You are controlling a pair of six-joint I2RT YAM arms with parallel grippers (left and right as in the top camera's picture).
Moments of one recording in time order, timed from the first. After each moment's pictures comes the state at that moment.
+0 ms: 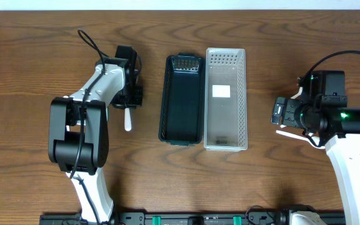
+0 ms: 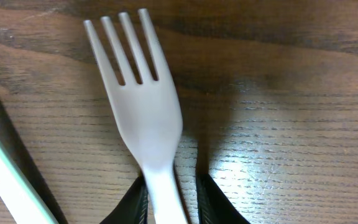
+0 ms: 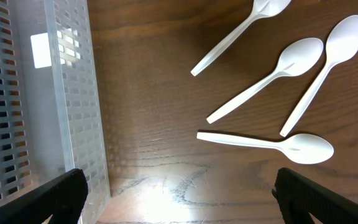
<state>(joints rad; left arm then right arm) -0.13 2.06 1.40 -0.89 -0.05 -0.09 -0.01 1.23 1.07 -0.97 0.00 0.19</state>
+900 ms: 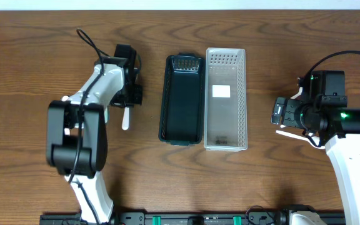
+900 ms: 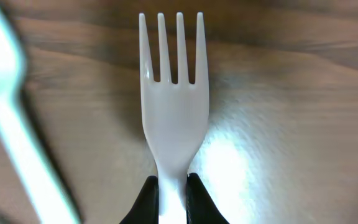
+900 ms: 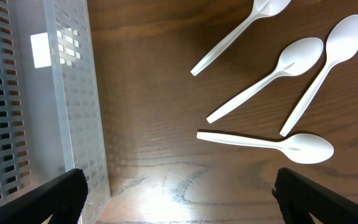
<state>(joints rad) -0.13 1.99 1.40 -0.91 -0.05 -0.09 -0.01 1.23 1.07 -0.97 0.00 0.19</state>
